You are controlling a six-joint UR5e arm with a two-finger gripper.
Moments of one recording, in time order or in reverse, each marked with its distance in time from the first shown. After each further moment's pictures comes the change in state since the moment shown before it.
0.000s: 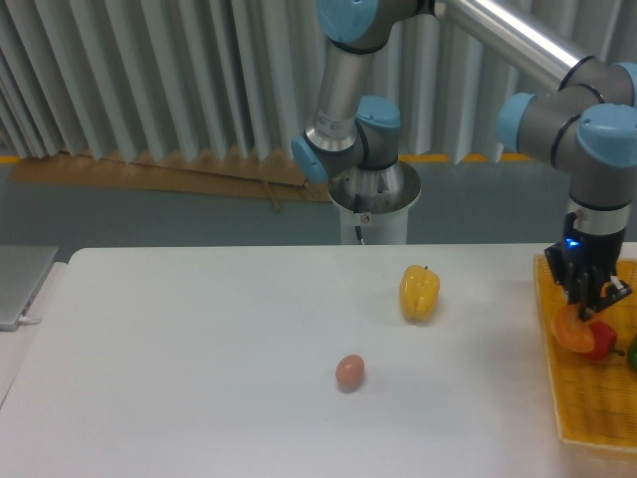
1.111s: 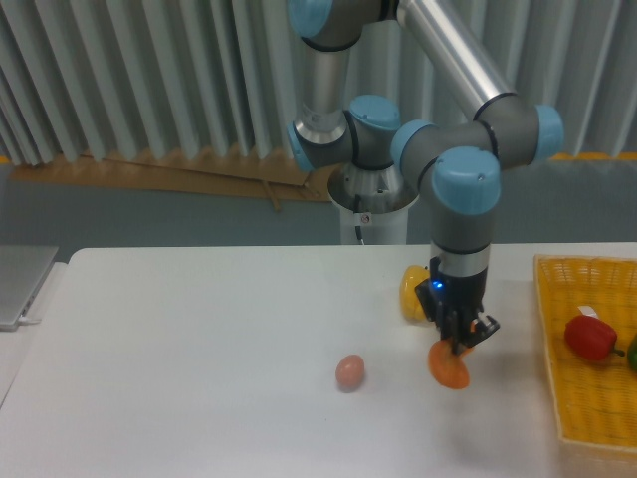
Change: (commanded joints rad) arm -0.272 -0.049 -0.031 0.049 -0.003 -0.480
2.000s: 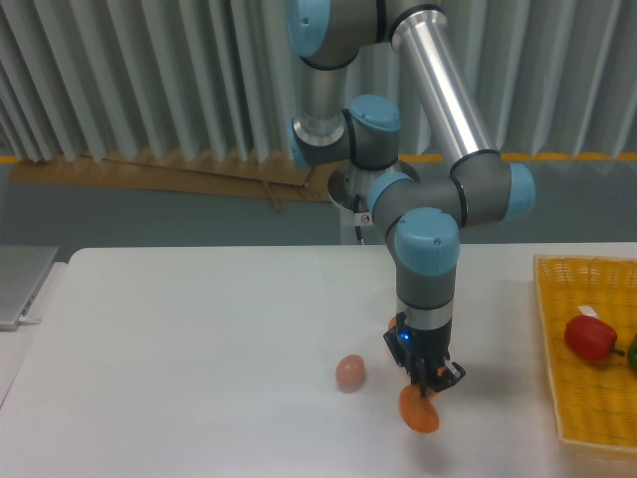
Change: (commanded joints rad) arm -0.029 -0.086 0.000 0.089 0.003 -0.043
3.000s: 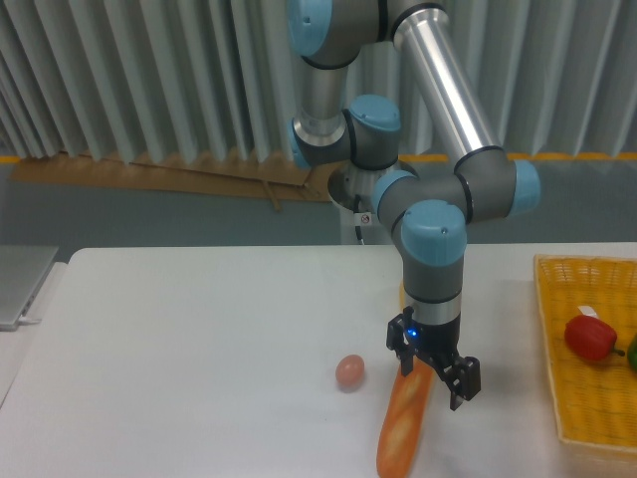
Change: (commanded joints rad) arm 0.040 0.037 0.003 0.048 -0.038 0.052
